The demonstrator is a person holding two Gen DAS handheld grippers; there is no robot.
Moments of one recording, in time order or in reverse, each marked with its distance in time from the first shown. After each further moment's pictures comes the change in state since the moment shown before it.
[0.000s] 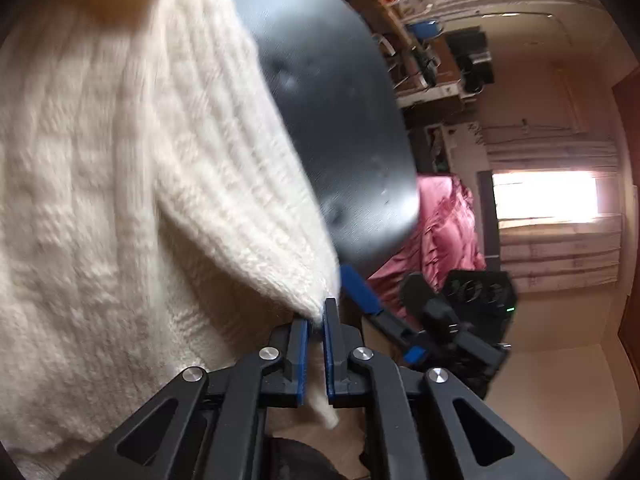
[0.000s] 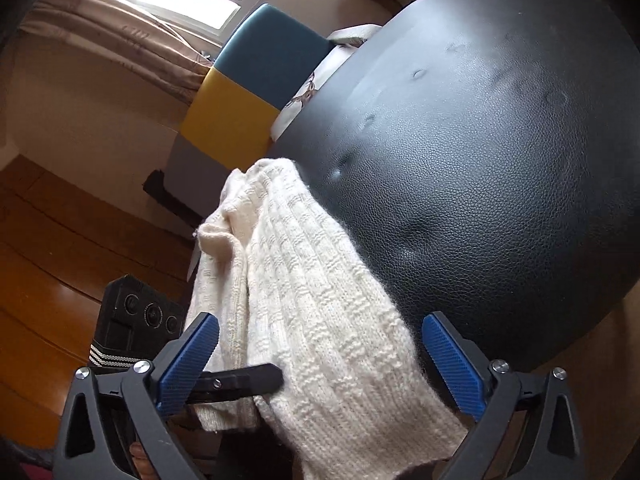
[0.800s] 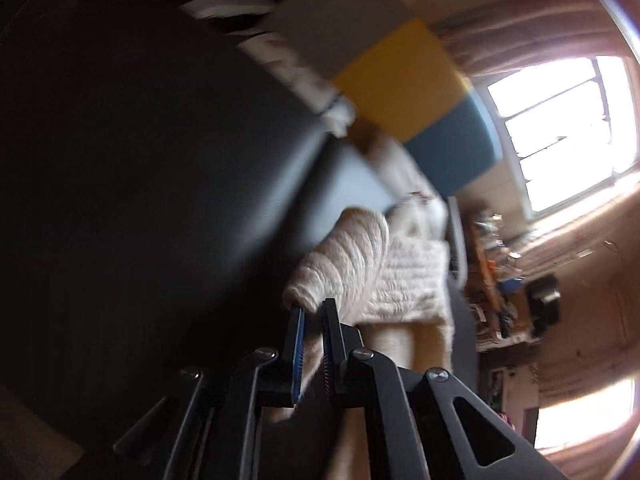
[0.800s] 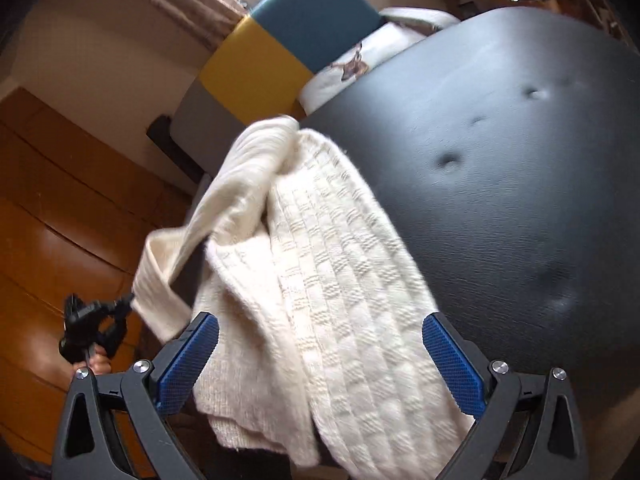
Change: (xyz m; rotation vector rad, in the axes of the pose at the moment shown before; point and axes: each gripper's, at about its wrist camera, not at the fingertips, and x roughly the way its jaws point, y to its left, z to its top) left arm -0.357 0.239 -0.055 -0.451 -0.762 0.322; right arm 0.071 0.095 0.014 -0.185 0.147 -0.097
